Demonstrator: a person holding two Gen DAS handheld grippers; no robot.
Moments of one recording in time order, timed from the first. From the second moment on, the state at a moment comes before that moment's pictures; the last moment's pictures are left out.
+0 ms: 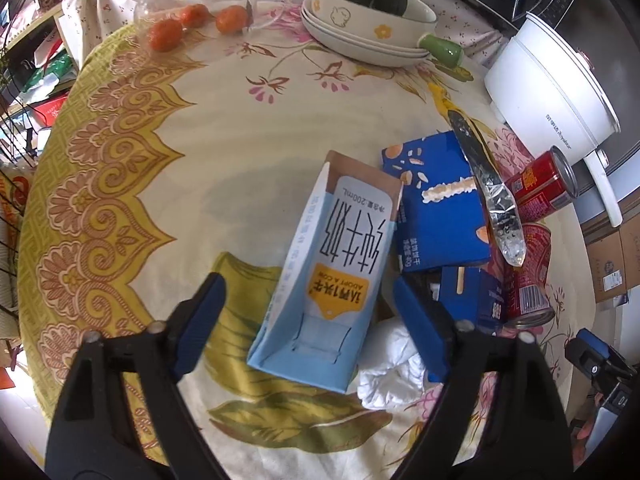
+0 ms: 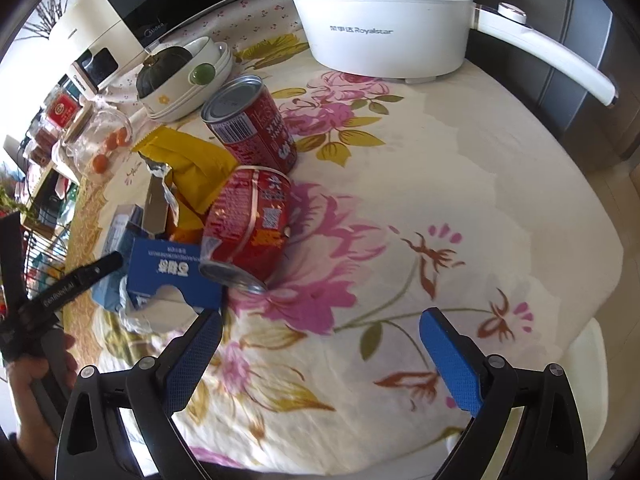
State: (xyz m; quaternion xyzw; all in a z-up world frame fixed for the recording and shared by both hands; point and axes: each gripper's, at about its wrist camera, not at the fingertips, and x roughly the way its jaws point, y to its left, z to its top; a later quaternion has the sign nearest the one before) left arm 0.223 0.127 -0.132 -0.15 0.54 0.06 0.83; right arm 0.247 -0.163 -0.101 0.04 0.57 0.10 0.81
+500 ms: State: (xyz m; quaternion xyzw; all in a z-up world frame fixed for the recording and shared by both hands) left arm 0.215 0.133 -0.125 -0.16 0.54 0.03 0.82; right arm 0.278 -0.134 -0.123 0.13 0.55 0.10 0.82
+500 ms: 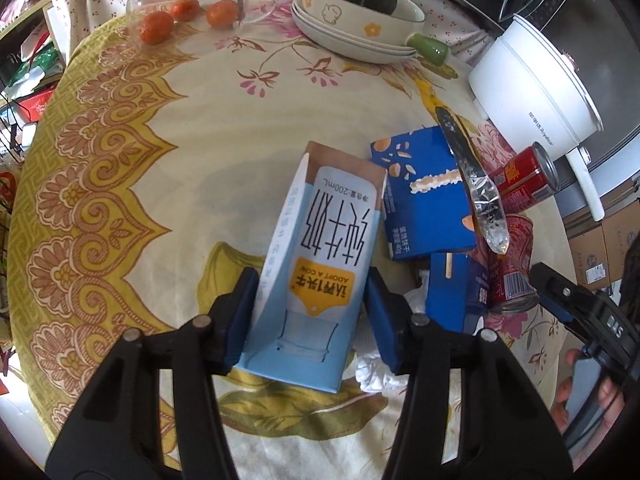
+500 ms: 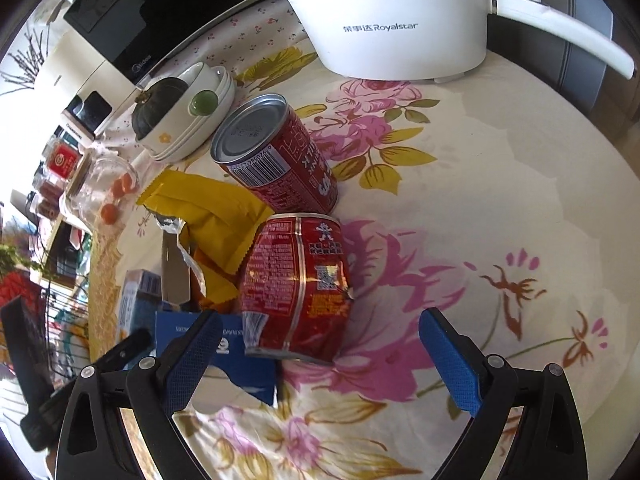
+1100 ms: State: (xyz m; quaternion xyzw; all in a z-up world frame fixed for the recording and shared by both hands) left arm 0.198 0.119 -0.089 -0.13 0.51 0.00 0.85; right arm 0.275 -0.125 -0.123 0.08 0.55 0.12 0.82
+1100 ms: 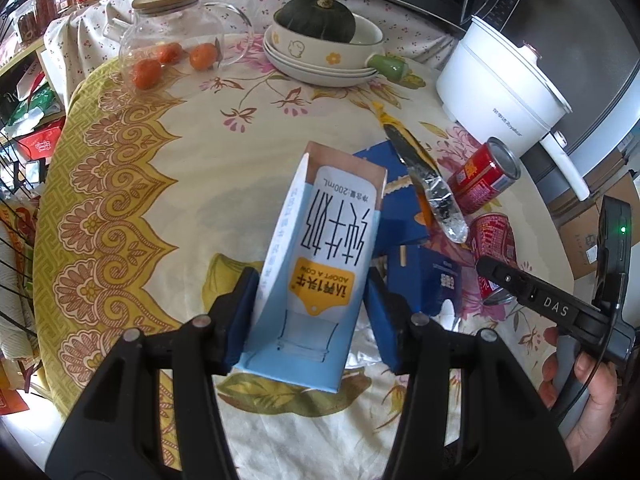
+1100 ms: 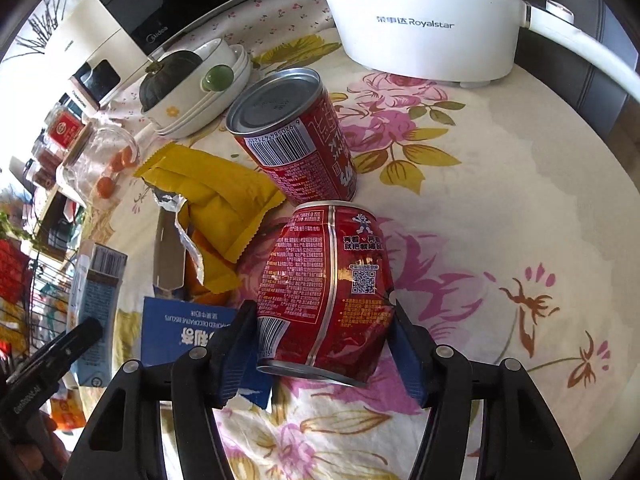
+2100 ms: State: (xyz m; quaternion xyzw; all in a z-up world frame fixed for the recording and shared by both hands) left arm 0.180 -0.033 -0.066 -0.05 0.49 -0.15 0.86; right arm 0.216 -0.259 -0.066 0.03 0.53 0.07 0.84
